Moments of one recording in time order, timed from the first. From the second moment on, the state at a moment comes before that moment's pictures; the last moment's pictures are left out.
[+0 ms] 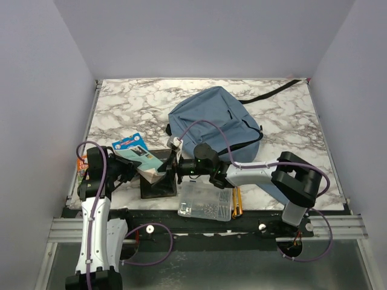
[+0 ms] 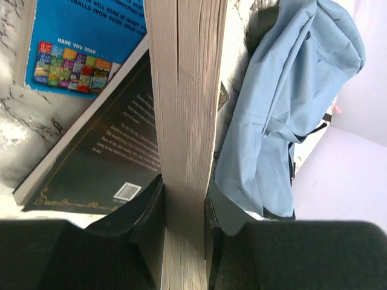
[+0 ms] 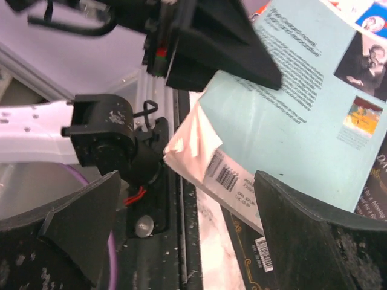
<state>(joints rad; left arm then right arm) 0.16 0.61 0.58 -0.75 0.30 -1.08 1.07 1.77 0.92 0.76 -0.50 0.45</state>
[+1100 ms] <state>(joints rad) 0.14 0.74 0.85 -0.82 0.48 -1.08 1.43 1.82 1.05 0.72 0.70 -0.47</state>
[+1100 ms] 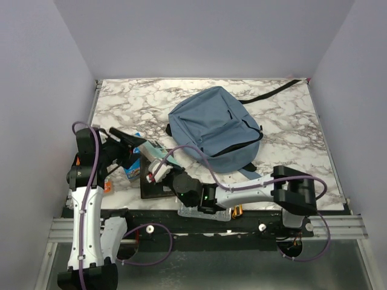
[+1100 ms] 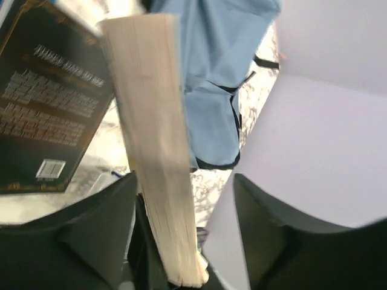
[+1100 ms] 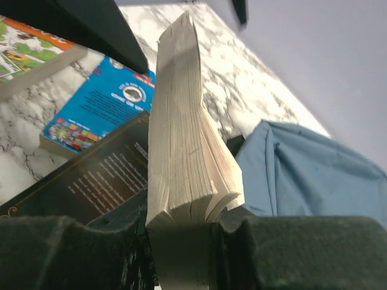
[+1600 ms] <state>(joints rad) -0.48 1.07 1.08 -0.30 0.53 -0.75 0.67 1.19 1.05 -0.20 0.43 0.35</state>
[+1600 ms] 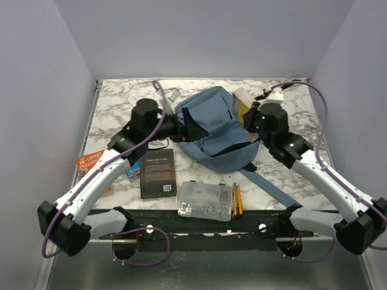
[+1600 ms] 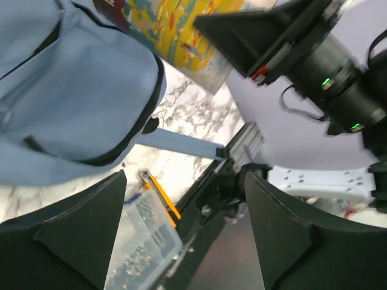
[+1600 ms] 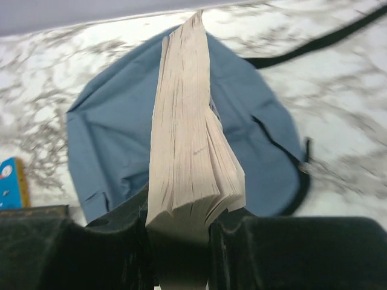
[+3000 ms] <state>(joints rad) -0.91 1.89 1.62 -0.48 -0.13 -0.08 0.44 0.67 1.09 -1.06 0.02 0.78</state>
